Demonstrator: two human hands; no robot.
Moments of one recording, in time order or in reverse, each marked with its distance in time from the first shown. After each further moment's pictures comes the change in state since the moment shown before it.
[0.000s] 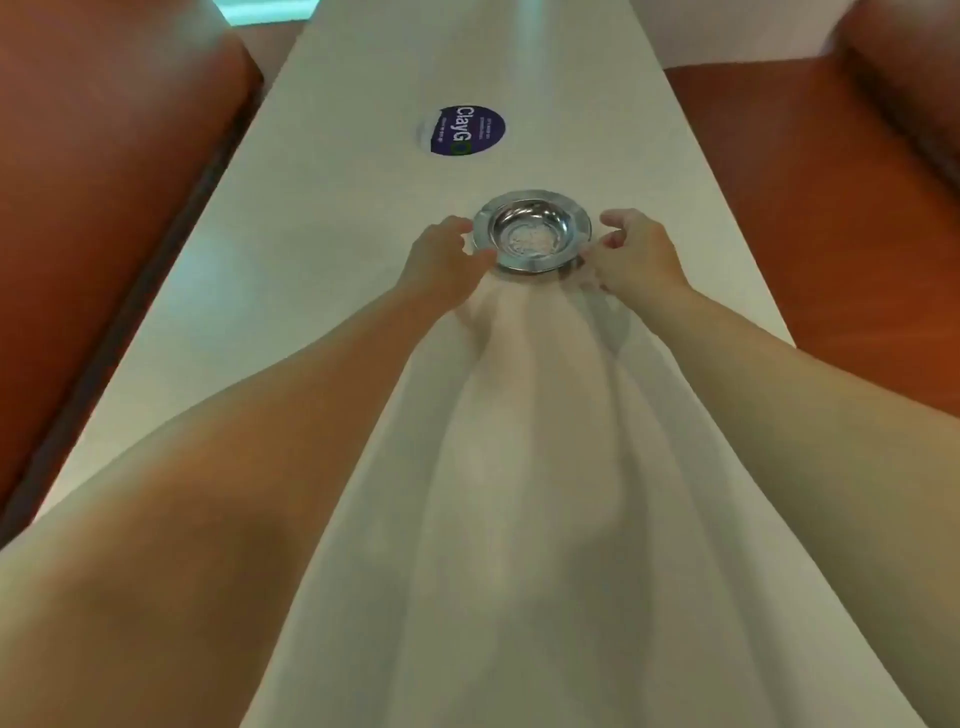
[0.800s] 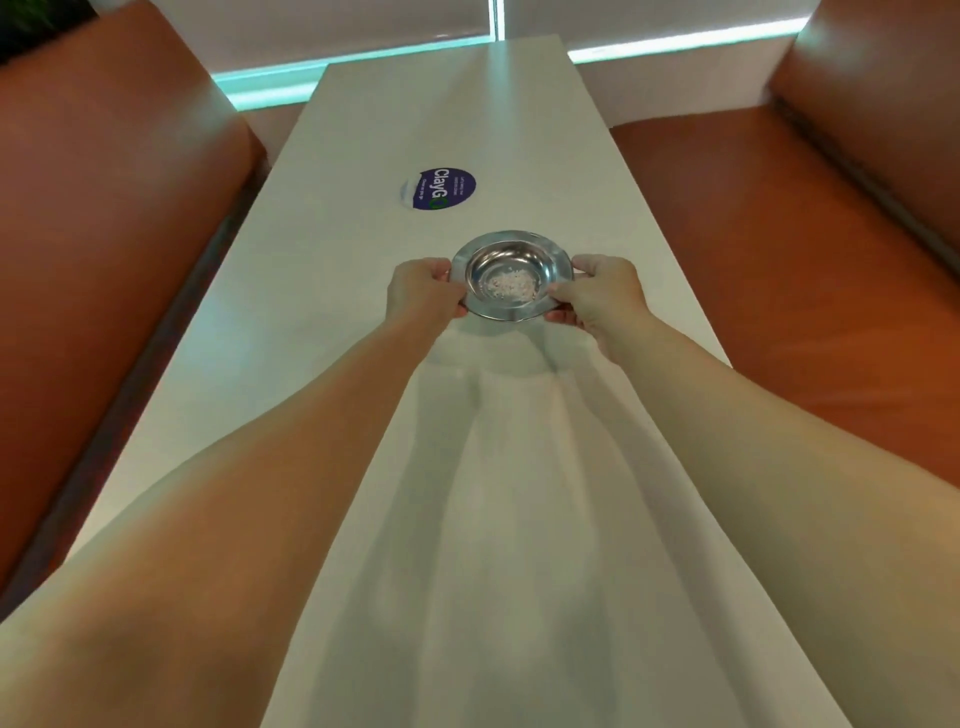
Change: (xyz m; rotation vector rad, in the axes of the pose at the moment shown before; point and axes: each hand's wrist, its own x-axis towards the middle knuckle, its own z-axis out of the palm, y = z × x) left_hand -0.052 0.032 -0.019 -0.362 0.081 -0.094; right_hand -0.055 -0.019 -0.022 0.445 -0.013 0.103
